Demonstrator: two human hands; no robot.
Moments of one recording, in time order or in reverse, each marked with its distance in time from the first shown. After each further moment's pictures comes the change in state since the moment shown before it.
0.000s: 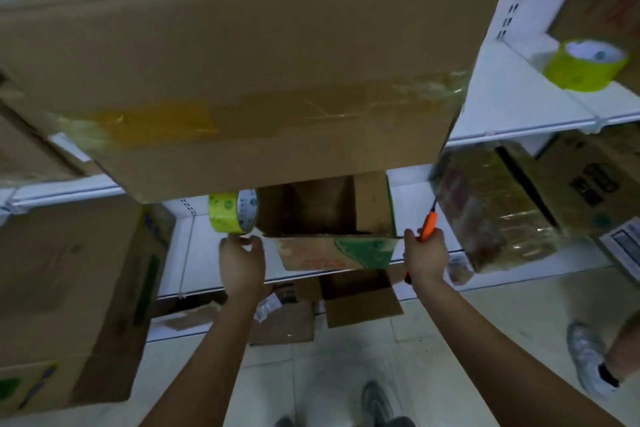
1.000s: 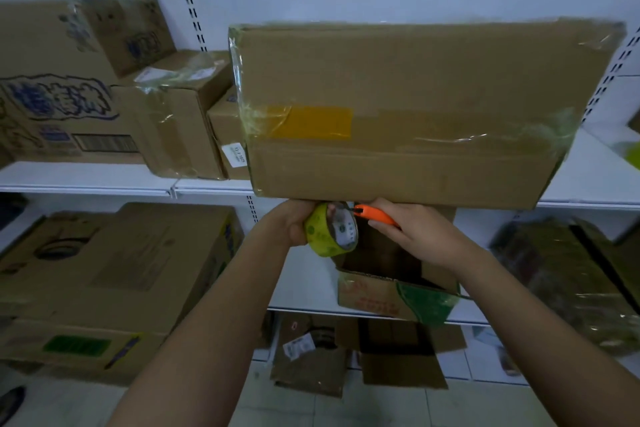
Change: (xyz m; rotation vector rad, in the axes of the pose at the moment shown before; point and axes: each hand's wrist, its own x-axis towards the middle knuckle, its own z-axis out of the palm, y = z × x) left_hand 0.029 0.114 -0.157 -0.777 -0.811 -0.322; right_hand -0.123 -0.180 -0.003 -0.623 -0.648 -1.461
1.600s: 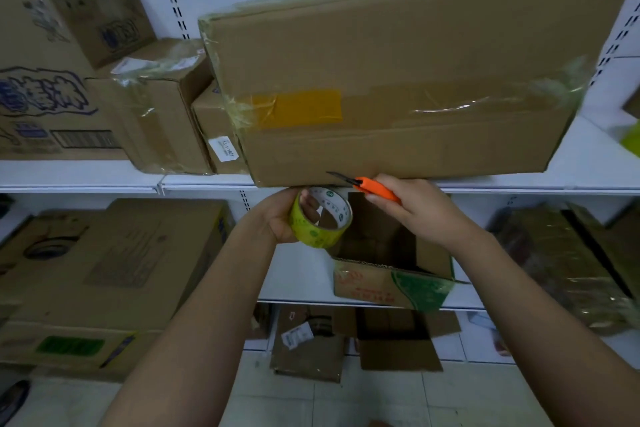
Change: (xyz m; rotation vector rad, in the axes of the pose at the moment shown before) left_hand 0.008 0.001 -0.020 -0.338 -0.046 -0.280; right_hand 0.010 0.010 -0.011 0.096 0.094 0.042
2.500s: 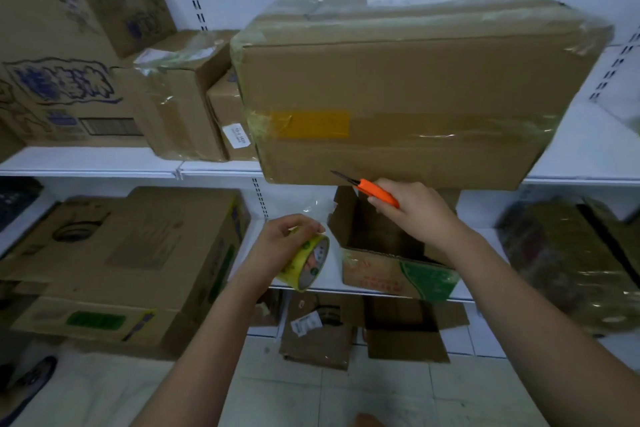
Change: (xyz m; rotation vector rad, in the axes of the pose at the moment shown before) left_hand -0.047 -0.077 -0.047 0.826 0.276 0.696; right_hand -0.005 -0.009 0.026 -0.061 -0.065 0.080
